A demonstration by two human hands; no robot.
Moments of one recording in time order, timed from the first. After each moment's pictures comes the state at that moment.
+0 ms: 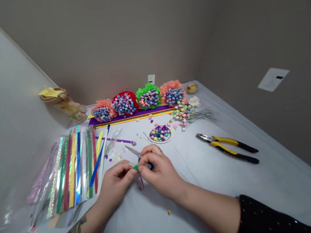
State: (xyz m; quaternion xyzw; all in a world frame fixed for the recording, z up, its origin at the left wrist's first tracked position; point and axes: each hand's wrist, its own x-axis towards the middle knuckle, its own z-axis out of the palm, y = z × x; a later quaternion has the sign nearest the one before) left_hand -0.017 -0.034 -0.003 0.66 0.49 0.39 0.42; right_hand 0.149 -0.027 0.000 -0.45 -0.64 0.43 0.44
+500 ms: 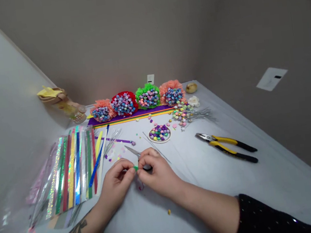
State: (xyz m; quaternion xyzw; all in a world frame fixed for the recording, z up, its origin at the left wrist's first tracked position) left_hand -0.014 -0.037 0.000 0.68 0.52 0.38 0.35; right_hand 0.144 -0.026 -0.005 -0.44 -0.66 0.43 0.42
